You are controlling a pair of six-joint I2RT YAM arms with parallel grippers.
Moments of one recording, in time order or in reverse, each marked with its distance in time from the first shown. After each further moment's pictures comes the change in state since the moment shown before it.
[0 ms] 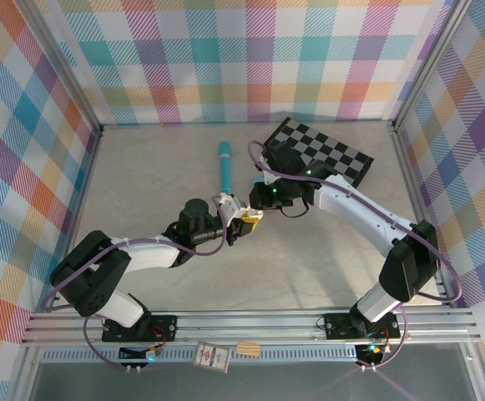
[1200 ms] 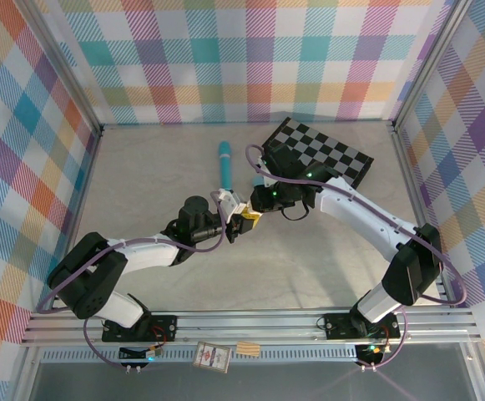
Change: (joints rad) left arm 0.000 -0.021 0.027 -0.030 0.001 -0.054; right arm 0.028 -0.026 0.000 -0.026 0.076 -0.053
